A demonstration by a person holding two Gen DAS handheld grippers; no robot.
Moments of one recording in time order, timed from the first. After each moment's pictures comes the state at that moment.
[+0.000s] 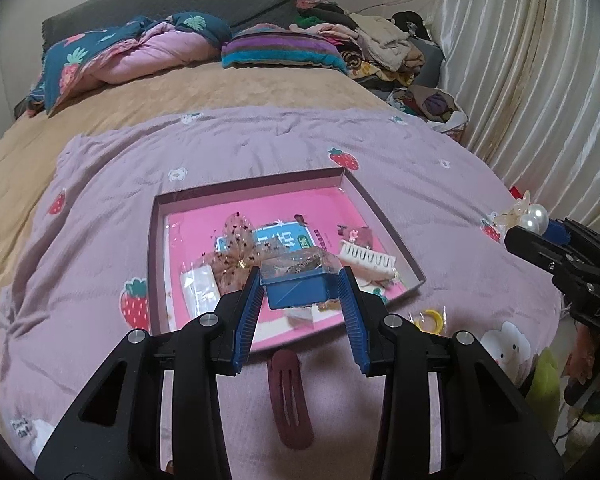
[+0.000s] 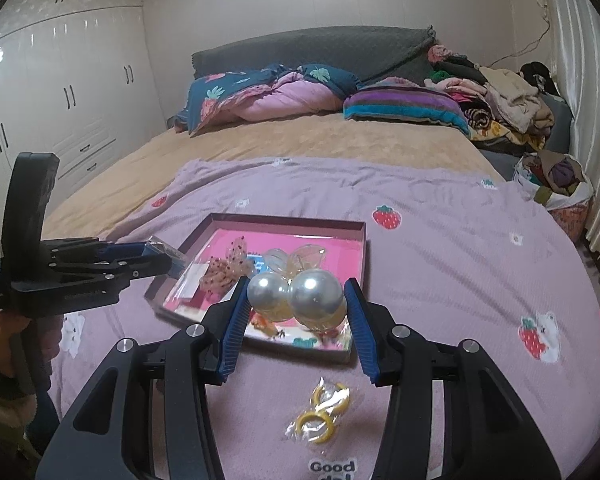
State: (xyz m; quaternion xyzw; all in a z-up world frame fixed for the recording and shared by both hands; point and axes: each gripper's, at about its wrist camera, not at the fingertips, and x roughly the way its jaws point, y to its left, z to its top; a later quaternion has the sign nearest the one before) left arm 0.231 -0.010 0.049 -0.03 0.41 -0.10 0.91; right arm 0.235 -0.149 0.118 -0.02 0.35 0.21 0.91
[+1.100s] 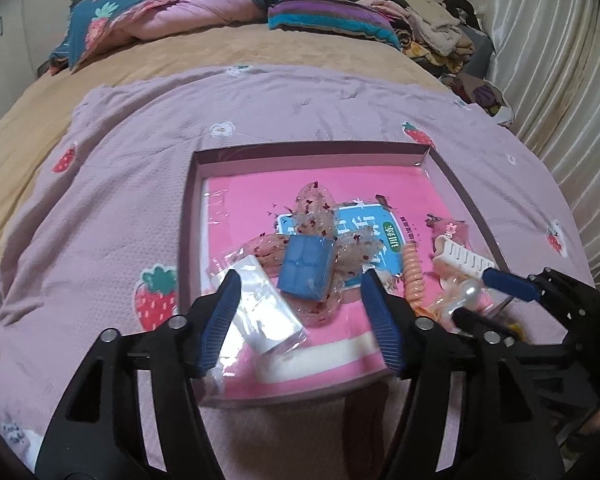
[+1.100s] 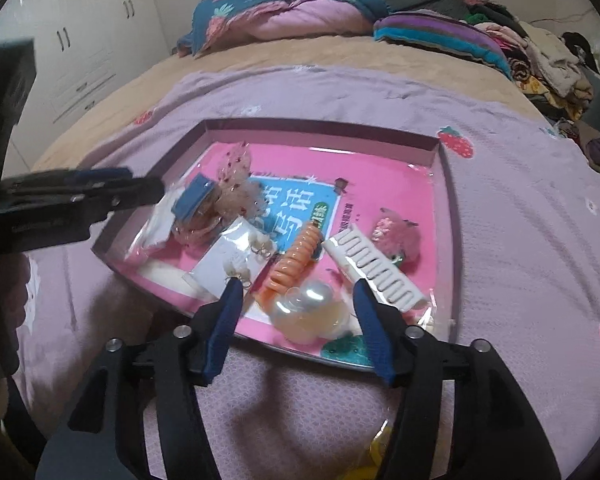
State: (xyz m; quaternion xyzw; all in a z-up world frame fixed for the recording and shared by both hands) left arm 0.281 0.043 -0.014 -0.05 0.45 -0.03 0.89; right arm 0.301 -0.072 0.001 -0.06 0.46 0.24 0.86
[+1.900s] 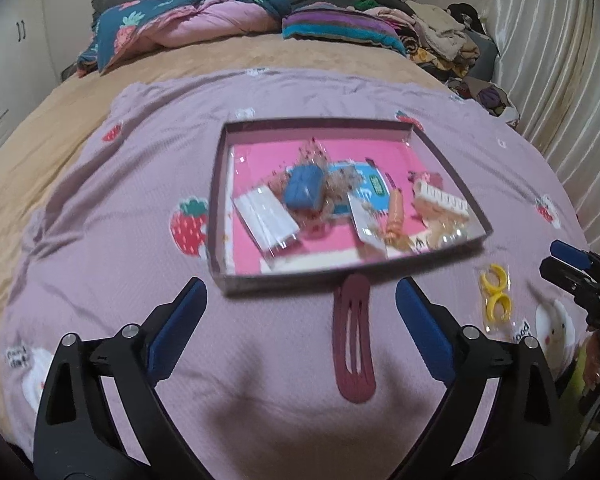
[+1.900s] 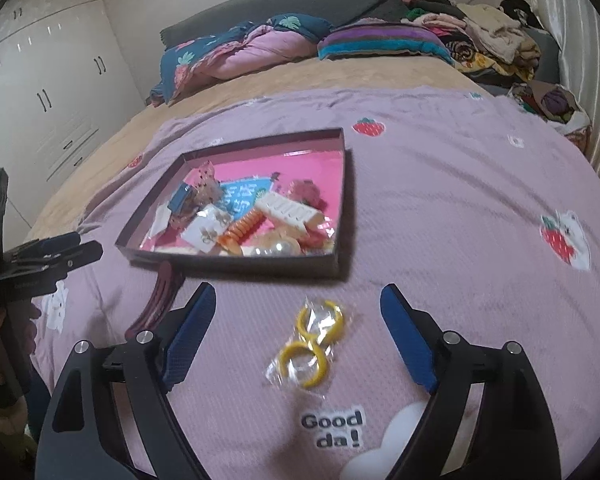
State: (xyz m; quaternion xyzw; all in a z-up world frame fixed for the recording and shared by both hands) left arm 0.187 0.024 -0.006 -0.04 0.44 0.00 0.90; right arm 0.221 -0.182 0.031 0.03 0.44 0.19 0.88
